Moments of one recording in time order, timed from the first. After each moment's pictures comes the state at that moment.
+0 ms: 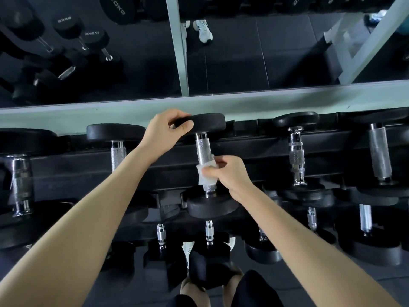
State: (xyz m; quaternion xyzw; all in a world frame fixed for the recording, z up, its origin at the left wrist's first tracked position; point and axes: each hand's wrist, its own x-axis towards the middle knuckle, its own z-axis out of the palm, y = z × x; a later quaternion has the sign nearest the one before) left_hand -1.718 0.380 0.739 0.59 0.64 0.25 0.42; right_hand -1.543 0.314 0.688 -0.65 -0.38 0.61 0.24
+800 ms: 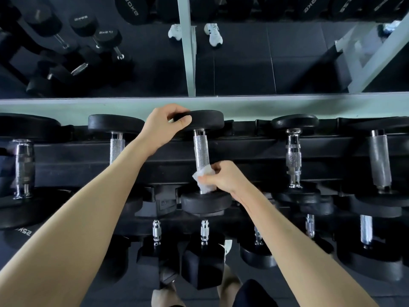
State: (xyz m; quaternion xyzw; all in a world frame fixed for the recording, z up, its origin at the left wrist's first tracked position) left_hand -1.715 0.379 0.735 0.57 0.66 0.26 0.42; right_hand -1.529 0.312 0.684 -0.62 -0.43 0.65 0.12
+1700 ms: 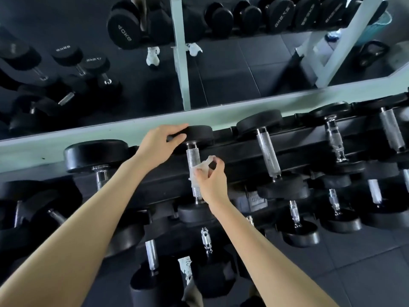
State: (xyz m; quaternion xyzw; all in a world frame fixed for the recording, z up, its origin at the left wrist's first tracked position) left_hand -1.917 0.361 0.762 0.70 0.59 0.13 0.38; right_hand -1.785 0.269 0.709 -0.73 -0.31 0.51 0.33
